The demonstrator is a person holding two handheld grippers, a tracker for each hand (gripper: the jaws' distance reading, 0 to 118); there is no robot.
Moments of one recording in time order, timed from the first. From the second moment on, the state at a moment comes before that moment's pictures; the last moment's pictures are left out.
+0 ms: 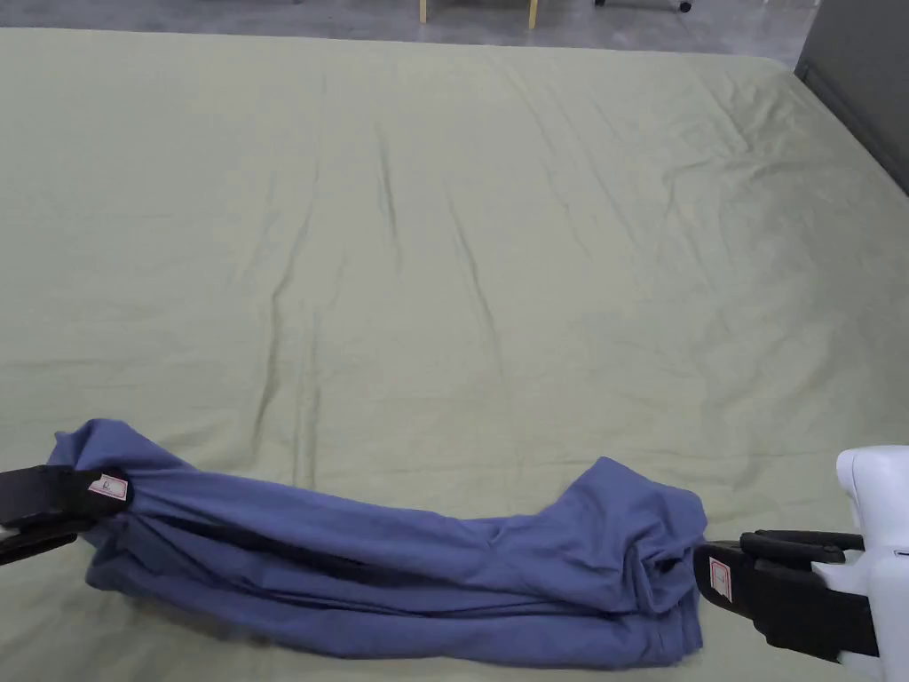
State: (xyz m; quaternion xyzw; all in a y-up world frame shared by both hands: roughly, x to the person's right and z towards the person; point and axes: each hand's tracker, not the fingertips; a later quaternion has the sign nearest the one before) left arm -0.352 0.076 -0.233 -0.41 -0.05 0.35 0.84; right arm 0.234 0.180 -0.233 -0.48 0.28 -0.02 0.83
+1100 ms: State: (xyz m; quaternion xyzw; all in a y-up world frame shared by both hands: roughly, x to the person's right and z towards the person) left arm -0.068 0.006 -0.285 -0.50 -0.21 0.37 0.76; right arm 0.240 0.175 -0.197 -0.48 0.28 0.00 0.83
